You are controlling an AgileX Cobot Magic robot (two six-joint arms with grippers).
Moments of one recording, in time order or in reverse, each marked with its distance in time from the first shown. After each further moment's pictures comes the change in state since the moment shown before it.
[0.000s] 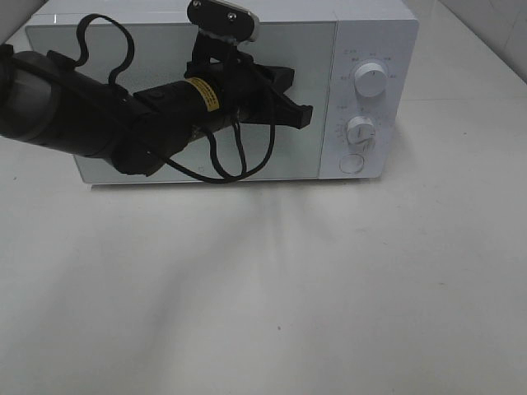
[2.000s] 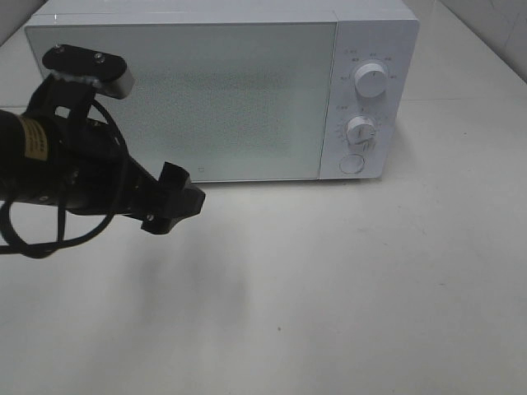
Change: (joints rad) left arm -0.029 -0.645 0.459 -0.054 0.825 -0.108; right arm 0.000 0.000 0.000 0.000 0.000 0.000
